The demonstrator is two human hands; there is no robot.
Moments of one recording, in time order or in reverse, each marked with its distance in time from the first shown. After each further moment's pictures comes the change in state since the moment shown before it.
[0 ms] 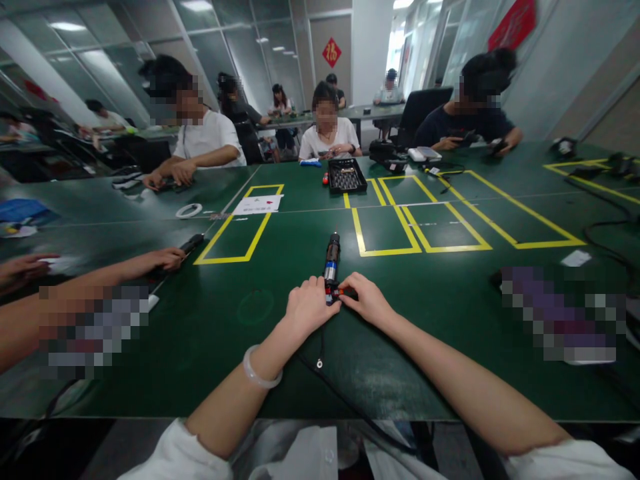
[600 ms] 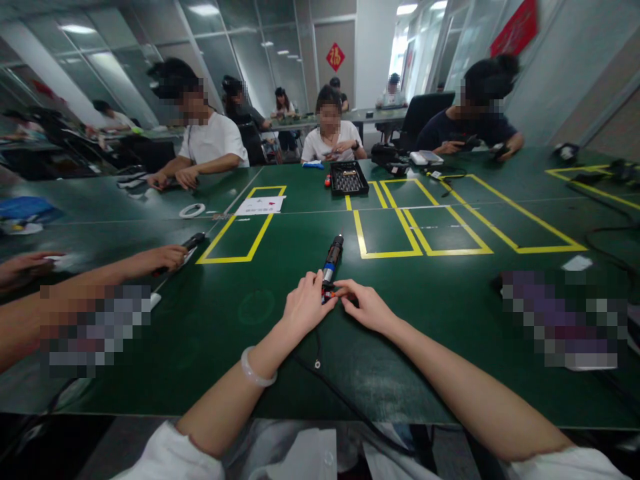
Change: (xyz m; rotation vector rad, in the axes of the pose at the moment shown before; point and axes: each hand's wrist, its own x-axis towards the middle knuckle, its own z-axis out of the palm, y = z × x) left_hand 0.001 -0.016 0.018 -0.112 0.061 0.008; right_hand -0.007 -0.012 -0.002 0.143 -0.096 -0.009
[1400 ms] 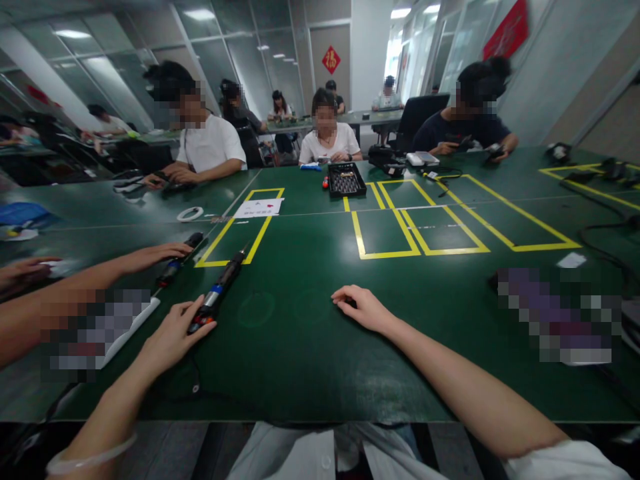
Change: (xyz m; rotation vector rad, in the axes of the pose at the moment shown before) left_hand -0.103 -0.252 -0.033 0.040 -0.077 -0.295; right_hand 0.002 0.000 0.000 -0.012 -0.049 -0.007
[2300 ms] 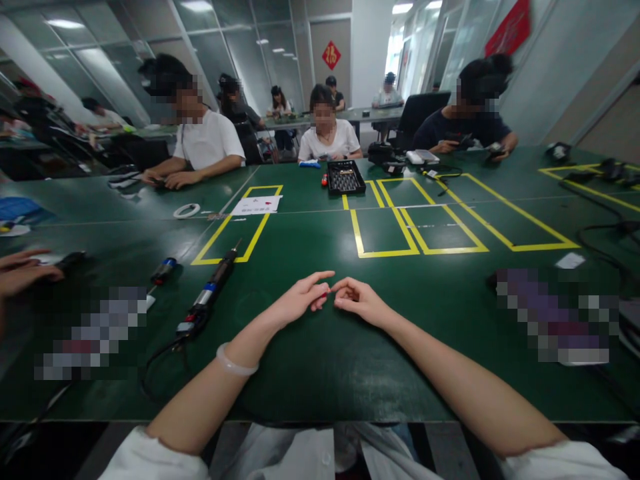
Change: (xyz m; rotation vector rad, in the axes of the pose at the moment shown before) left_hand 0.038 0.257 -0.006 -1.134 -0.468 0.389; right_hand 0.003 0.006 0.000 0.561 -0.021 0.125
